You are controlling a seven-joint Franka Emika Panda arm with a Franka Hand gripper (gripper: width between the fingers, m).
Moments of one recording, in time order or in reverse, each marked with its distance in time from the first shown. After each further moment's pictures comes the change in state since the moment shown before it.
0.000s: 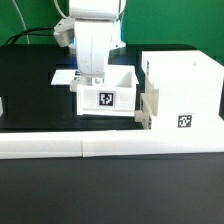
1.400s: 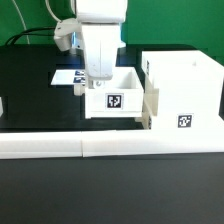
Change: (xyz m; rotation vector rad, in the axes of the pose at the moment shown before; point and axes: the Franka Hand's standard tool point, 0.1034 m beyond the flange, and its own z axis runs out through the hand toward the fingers) arm 0.002 -0.001 0.005 0.000 0.000 -0.107
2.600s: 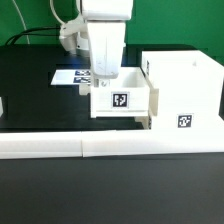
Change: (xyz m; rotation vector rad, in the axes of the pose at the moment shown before) arm 0.007 0.006 -0.002 -0.031 0.006 0.008
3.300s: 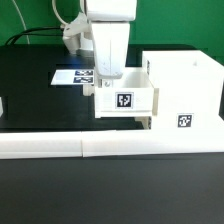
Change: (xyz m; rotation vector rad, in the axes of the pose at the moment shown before) arm 0.006 0.000 0.000 0.001 0.002 -0.004
